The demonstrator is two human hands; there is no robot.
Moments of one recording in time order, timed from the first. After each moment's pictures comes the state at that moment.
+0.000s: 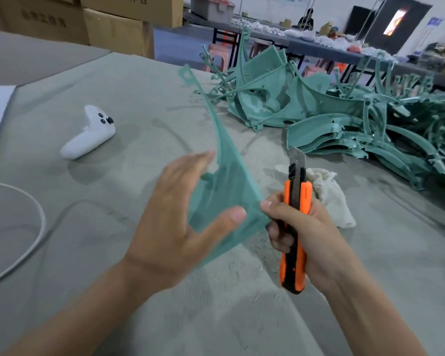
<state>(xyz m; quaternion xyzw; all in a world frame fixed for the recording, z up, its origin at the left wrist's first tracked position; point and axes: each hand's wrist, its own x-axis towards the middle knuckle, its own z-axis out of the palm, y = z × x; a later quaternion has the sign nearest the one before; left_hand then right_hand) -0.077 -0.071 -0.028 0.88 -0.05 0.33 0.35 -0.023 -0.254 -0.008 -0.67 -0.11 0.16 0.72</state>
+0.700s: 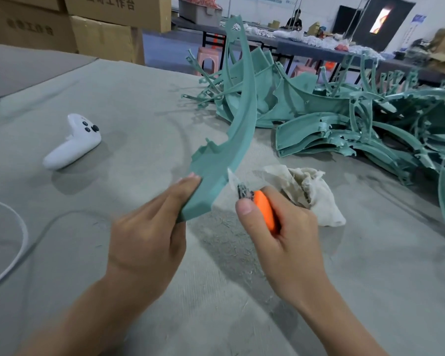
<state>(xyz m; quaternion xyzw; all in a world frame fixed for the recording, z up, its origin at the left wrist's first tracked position) -0.073 -0.069 -0.041 0.84 -0.06 0.52 0.17 -0.040 -0.239 -0.015 -0.84 -0.26 -0.17 0.46</state>
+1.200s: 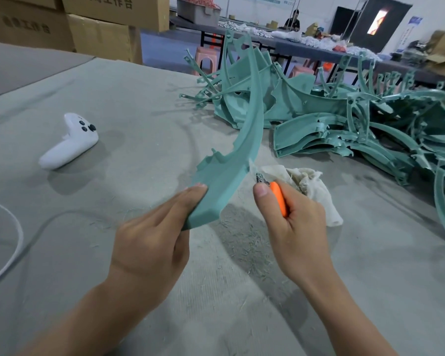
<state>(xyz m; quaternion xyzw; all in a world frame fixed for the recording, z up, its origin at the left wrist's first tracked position) -0.080 -0.074 -0.036 0.86 -0.07 0.47 0.18 -0.021 -0.248 -0.017 -0.85 -0.22 -0.20 0.44</state>
